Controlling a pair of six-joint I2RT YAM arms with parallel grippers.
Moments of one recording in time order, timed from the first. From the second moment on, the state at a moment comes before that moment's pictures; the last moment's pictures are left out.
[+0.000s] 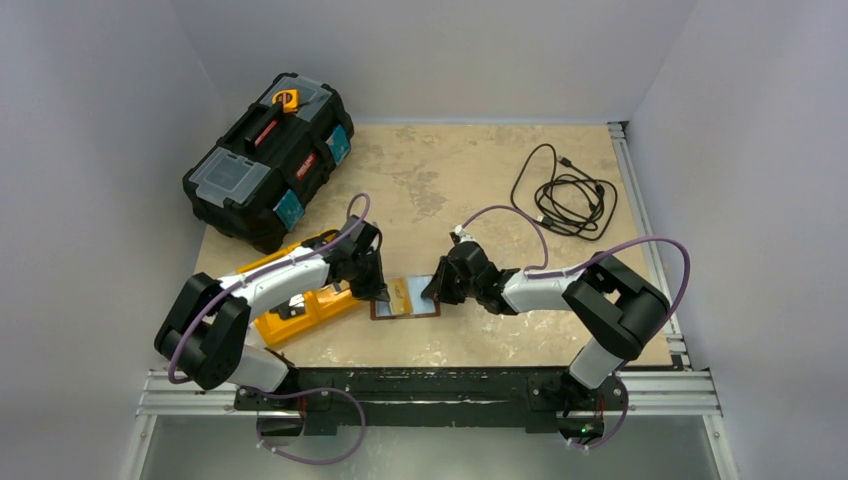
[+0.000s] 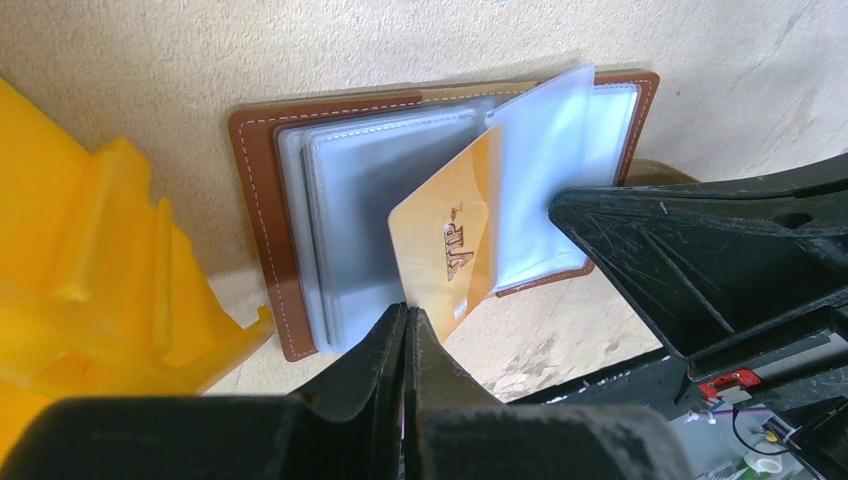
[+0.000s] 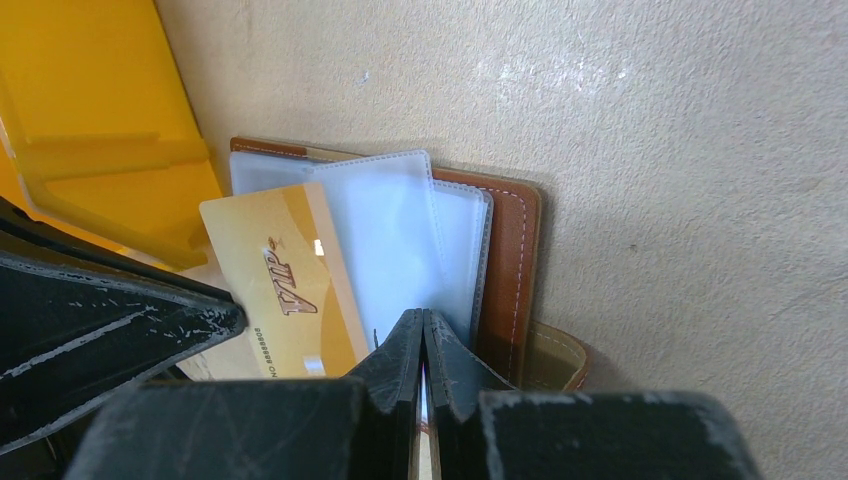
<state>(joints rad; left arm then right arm) -0.58 1.43 0.79 -0.49 0.18 -0.77 0.82 1.65 0.64 0.26 -0.05 0.95</state>
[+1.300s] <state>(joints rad) -0.58 1.54 0.77 -0.35 0.27 -0.81 0.81 1.65 0.63 0.28 -0.07 0.94</state>
